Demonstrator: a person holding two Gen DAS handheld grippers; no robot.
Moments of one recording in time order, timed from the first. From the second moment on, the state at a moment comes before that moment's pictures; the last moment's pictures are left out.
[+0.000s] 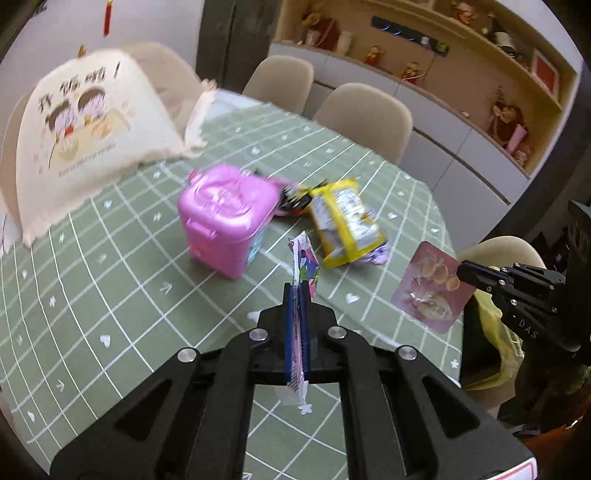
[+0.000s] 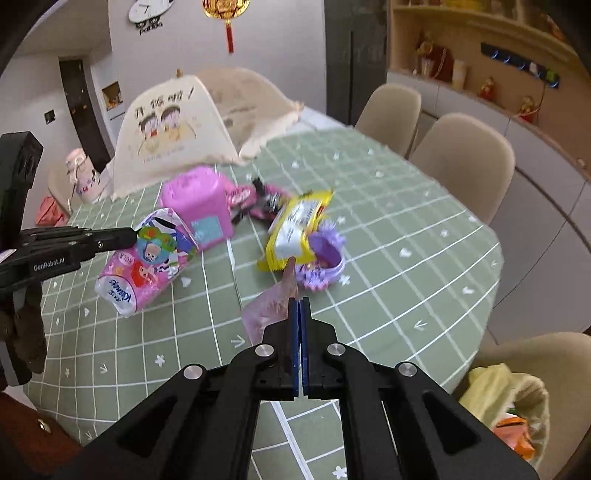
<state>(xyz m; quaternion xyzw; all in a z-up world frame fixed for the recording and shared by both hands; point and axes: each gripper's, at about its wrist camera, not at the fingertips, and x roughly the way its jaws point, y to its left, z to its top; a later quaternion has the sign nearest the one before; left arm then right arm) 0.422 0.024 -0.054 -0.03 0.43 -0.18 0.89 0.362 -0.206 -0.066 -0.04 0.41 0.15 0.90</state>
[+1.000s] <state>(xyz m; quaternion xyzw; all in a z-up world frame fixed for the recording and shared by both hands) 0.396 -0.222 -0.011 -0.01 0.38 -0.39 0.84 0.249 -0.423 -0.010 0.01 0.34 -0.04 0.94</state>
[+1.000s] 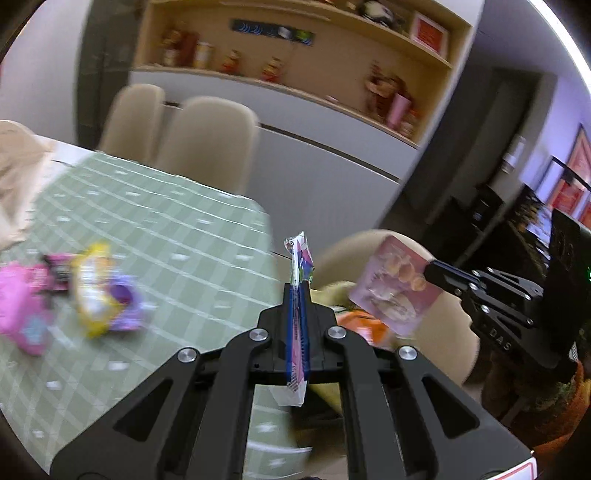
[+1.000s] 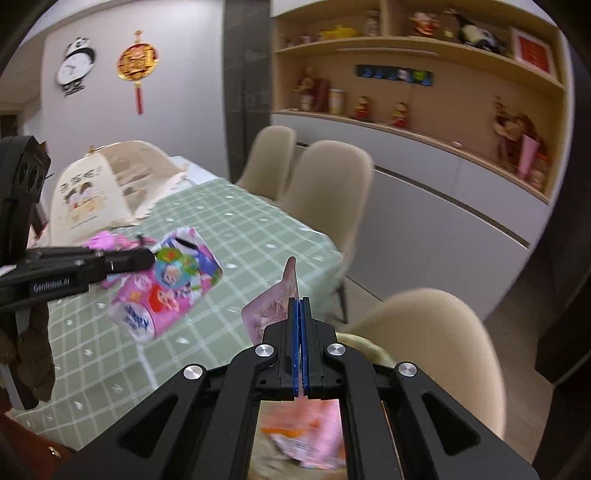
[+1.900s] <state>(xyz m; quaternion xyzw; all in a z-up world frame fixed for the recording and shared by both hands) 0.415 -0.229 -0.066 -0.06 0.46 -0.32 0.83 0.291 -0.456 -0.186 0.05 0.52 0.03 0.85</state>
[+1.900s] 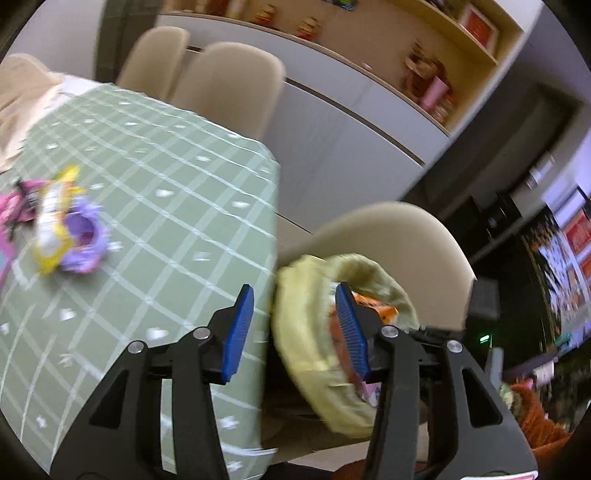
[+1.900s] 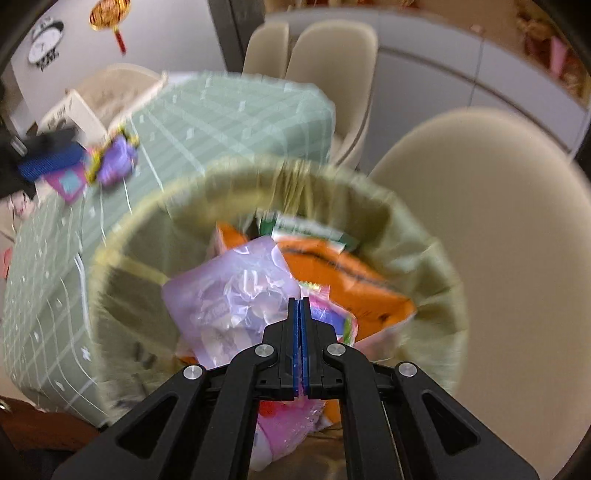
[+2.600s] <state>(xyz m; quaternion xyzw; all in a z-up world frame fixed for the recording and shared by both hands) 0.445 -0.060 -0.078 -0.12 0.48 -0.24 0.84 0.266 -0.454 -0.132 0.12 0.48 -0.10 0.86</state>
